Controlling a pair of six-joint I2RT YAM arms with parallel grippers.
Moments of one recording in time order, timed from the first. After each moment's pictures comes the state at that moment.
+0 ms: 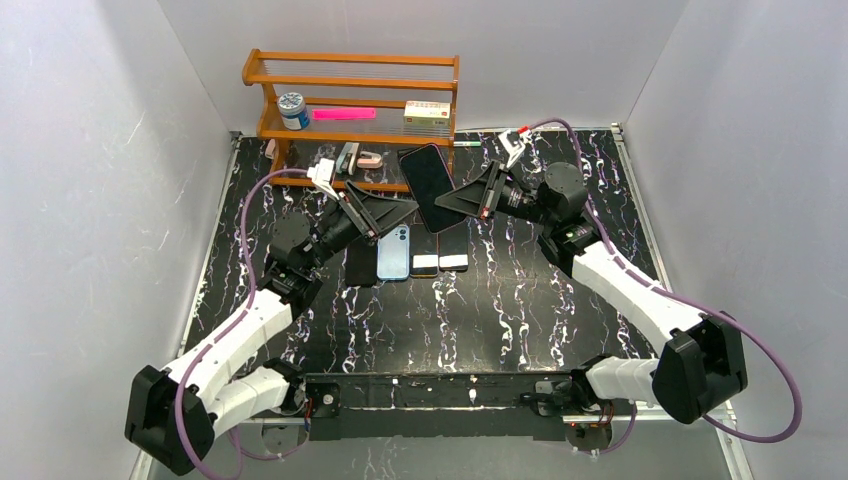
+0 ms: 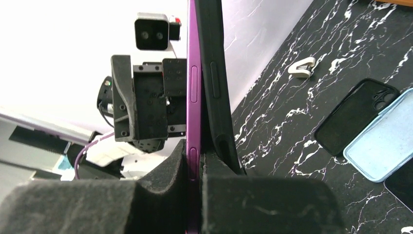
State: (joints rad) left arm -0.50 1.01 0.69 0.54 0.44 -1.21; right arm 0.52 1.26 0.95 0.41 -0.74 1.06
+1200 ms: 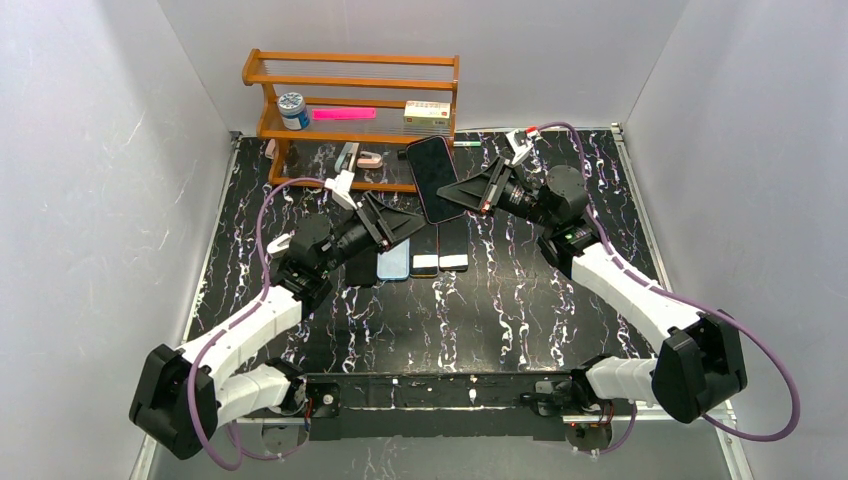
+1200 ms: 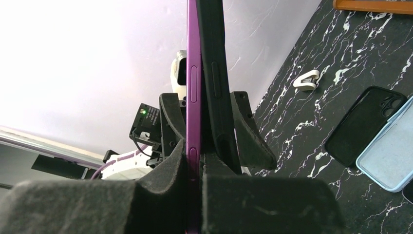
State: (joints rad) left arm -0.54 1.08 0.62 0.49 0.41 -1.14; right arm 0.52 1.25 0.92 0.47 -0.64 1.18
